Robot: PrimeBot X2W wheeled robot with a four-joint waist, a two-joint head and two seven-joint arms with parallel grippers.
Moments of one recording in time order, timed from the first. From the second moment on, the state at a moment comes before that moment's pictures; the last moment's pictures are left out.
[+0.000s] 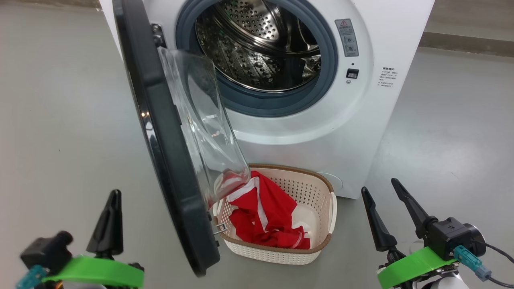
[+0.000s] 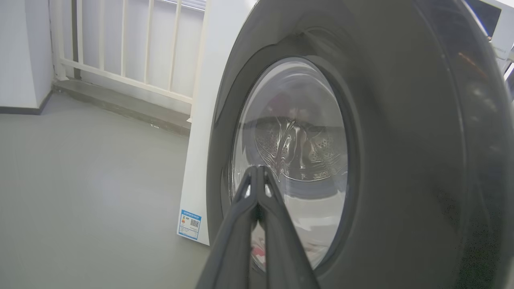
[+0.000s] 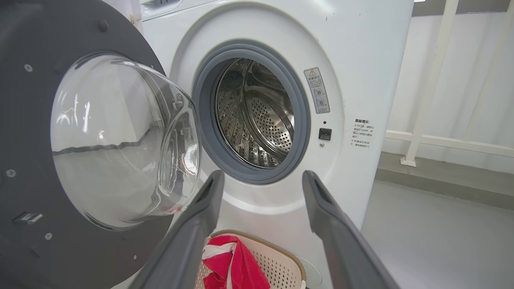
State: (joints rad) left arm -0.12 0.08 0.04 0.23 -0.38 -0.12 -0.22; right arm -0.04 -0.05 0.08 0.18 0.20 0.12 -0.26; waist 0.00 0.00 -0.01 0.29
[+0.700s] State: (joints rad) left arm -0.33 0.04 0.20 0.12 -1.36 0.00 0.26; right arm -0.04 -0.05 0.08 0.18 0.20 0.12 -0.26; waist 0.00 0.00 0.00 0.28
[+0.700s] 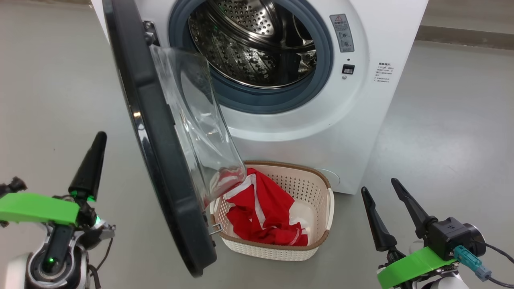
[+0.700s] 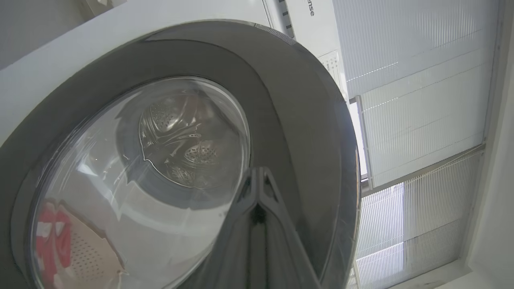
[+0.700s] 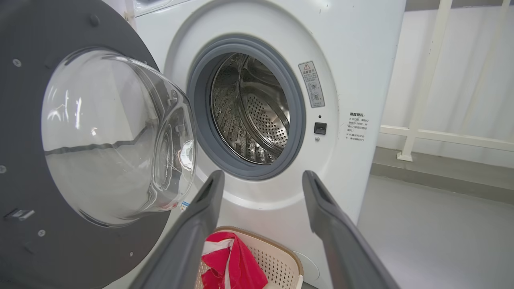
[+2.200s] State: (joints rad) left arm -0.44 0.05 0.12 0.02 -1.50 0.13 0.41; right arm -0.09 -0.05 0.08 0.18 0.19 0.12 -0.26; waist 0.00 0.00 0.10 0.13
